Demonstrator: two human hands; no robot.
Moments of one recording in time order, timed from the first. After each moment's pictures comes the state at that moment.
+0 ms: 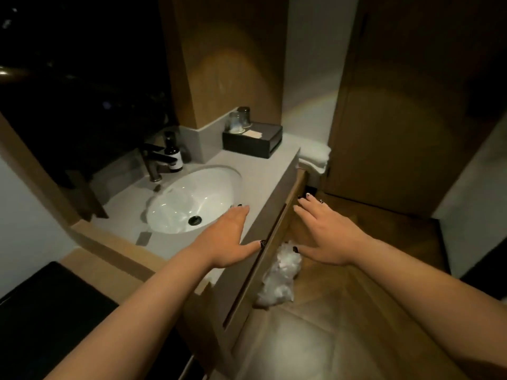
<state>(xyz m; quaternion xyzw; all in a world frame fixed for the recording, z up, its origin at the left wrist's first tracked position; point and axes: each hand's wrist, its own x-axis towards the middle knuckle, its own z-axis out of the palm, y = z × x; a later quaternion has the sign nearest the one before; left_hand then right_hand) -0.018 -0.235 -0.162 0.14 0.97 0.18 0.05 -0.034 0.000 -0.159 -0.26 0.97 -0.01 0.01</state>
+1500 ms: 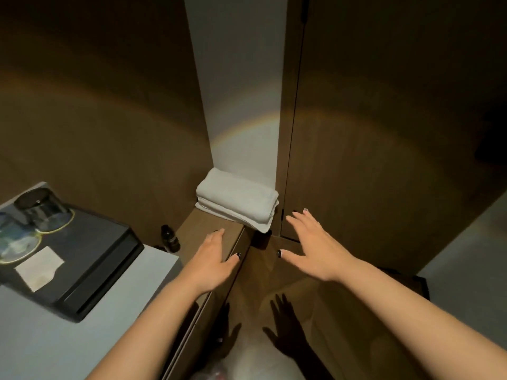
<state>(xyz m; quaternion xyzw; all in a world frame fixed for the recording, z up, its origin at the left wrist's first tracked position) -0.710 0.140 -0.230 0.01 0.94 0.31 0.12 -0.710 0.371 -0.197 -0.14 0.97 -0.19 0.08</state>
